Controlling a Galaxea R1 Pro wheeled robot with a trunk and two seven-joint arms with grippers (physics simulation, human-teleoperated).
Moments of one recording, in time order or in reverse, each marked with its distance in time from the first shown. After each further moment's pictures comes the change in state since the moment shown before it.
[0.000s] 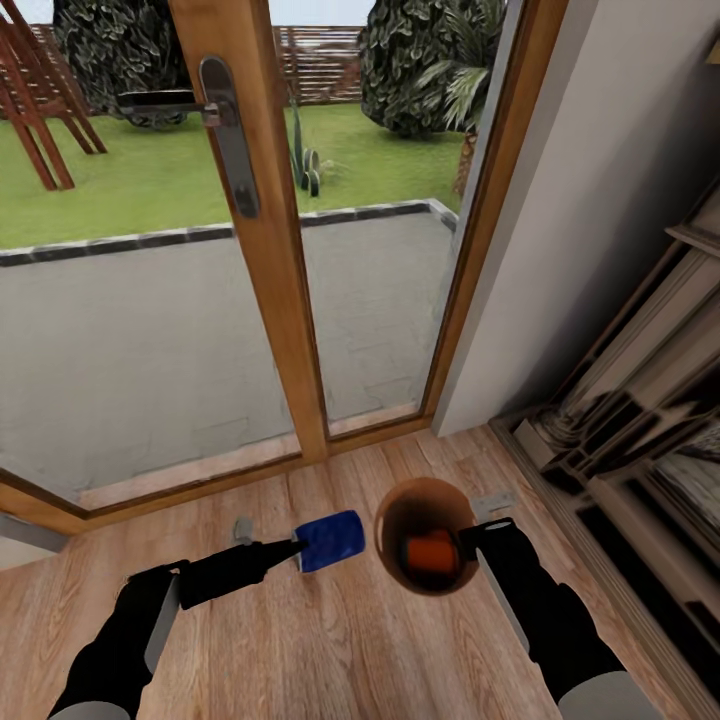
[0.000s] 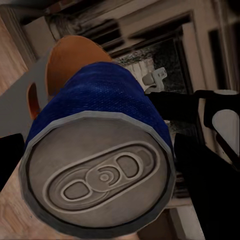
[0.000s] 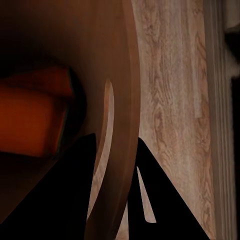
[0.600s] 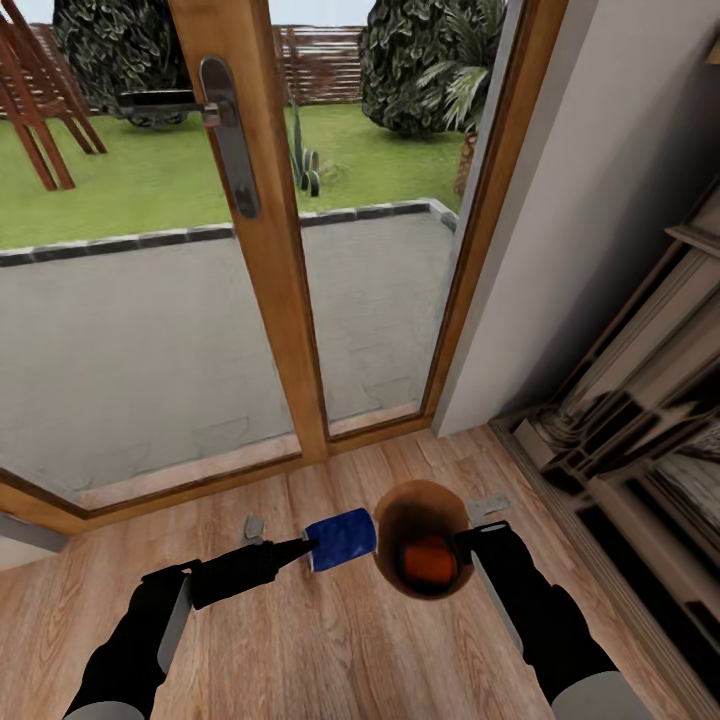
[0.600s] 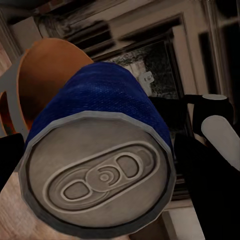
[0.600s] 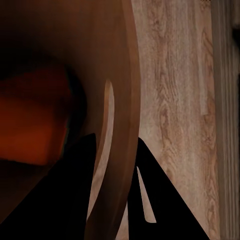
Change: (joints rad) left arm 0.000 -0.040 -0.002 -0.001 0.001 0.000 0.000; right arm 0.000 0.019 0.001 0.022 0.004 -0.003 -0.002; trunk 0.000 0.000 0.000
